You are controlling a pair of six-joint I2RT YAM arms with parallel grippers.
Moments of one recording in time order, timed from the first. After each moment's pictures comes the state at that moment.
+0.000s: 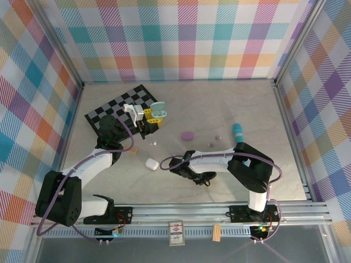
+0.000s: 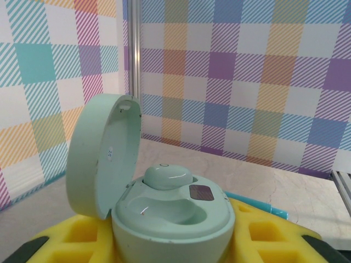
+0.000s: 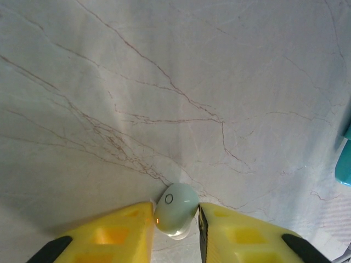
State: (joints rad) left arm -0.27 1.28 0.62 0.81 0.85 -0.13; right arm 1.12 1.84 1.05 -1.10 0.46 0.75
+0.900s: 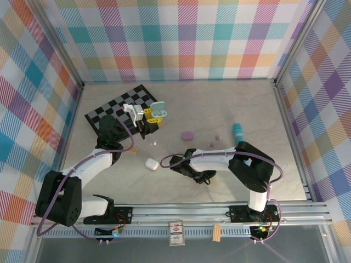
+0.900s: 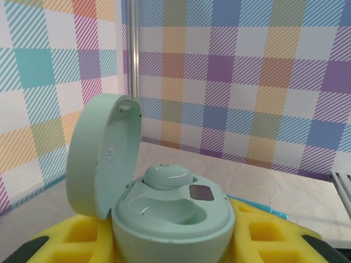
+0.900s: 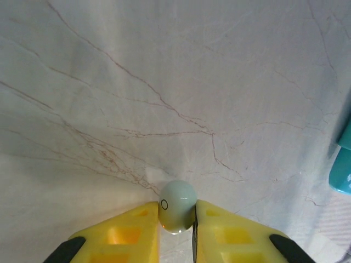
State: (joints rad) left arm -0.27 1.28 0.62 0.83 0.86 -0.14; right arm 1.09 1.81 1.06 -1.09 0.46 0.72
